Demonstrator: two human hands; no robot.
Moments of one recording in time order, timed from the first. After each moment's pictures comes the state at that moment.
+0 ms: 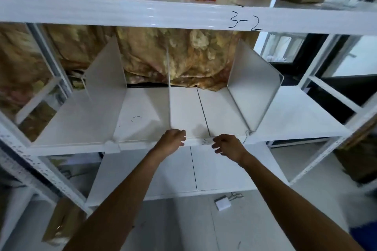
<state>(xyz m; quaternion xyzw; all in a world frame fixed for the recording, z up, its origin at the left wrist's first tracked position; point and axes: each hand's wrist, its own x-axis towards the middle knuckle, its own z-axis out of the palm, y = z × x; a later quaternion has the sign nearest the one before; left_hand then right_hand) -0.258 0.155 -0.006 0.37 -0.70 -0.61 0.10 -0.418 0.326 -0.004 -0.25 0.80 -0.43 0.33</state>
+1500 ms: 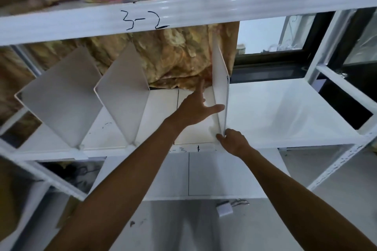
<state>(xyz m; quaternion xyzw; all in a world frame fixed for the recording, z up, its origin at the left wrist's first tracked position) -0.507 0.268 0.100 0.27 -0.88 -0.35 0.14 -0.625 0.382 -0.025 -0.38 0.87 -0.23 0.23</state>
